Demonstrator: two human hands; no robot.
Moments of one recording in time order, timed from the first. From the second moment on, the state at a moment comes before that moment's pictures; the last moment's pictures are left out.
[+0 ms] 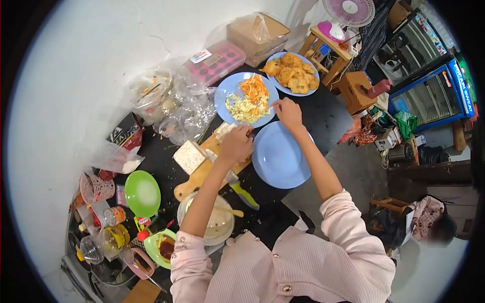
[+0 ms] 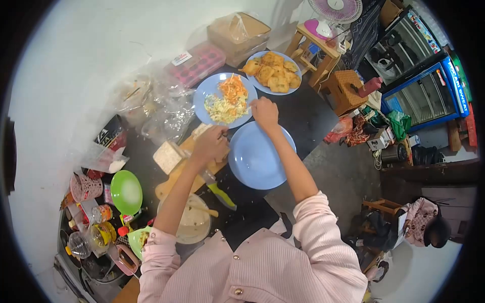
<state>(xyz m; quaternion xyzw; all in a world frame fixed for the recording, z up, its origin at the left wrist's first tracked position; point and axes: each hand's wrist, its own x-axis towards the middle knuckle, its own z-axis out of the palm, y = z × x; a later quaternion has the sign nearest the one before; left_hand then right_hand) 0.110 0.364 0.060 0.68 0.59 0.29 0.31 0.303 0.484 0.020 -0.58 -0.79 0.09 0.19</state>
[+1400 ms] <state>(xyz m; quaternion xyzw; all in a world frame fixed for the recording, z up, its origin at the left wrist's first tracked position) 0.131 0.479 0.001 0.73 0.67 0.14 -0.06 0.308 0.538 0.019 -0.51 -0.73 0.37 0.28</state>
